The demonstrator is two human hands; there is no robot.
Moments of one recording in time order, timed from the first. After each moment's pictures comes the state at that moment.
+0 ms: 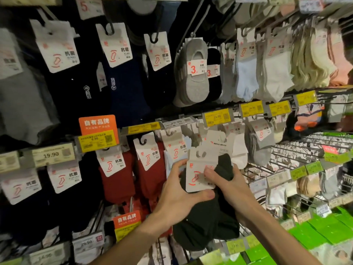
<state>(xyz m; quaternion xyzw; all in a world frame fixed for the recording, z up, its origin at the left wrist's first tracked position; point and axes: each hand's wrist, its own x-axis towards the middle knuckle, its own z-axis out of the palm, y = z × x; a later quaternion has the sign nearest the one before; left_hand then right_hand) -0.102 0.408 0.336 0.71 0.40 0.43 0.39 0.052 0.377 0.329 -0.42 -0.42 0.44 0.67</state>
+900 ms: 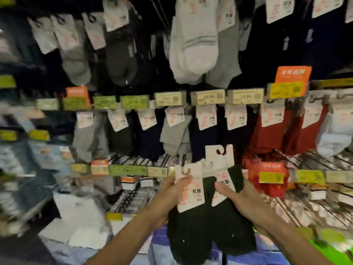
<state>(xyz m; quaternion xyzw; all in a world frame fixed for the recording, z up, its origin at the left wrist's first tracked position) -0.512 0.268 0.290 0.42 0.57 0.48 0.52 -0.321 0.299 0.269 -0.42 -0.55 0.56 0.45</state>
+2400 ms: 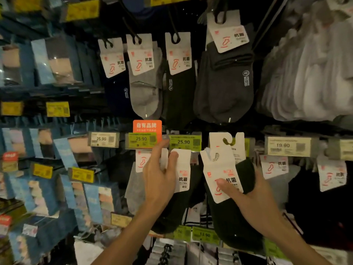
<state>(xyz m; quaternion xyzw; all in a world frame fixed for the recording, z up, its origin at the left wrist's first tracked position) -0.809 0.401 0.372 0.54 0.50 0.67 0.01 -0.605 0.416 0.352 -0.39 -0.63 0.39 0.54</state>
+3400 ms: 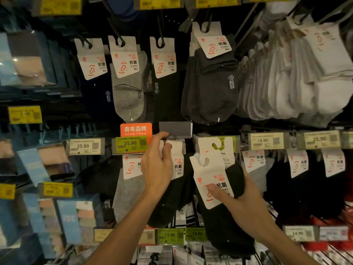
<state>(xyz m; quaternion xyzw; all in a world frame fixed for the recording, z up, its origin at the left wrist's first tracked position) -0.819 0.449 0.381 0.58 0.46 0.66 -0.07 -0.623 0.377 0.354 -0.42 -0.62 0.36 0.55</state>
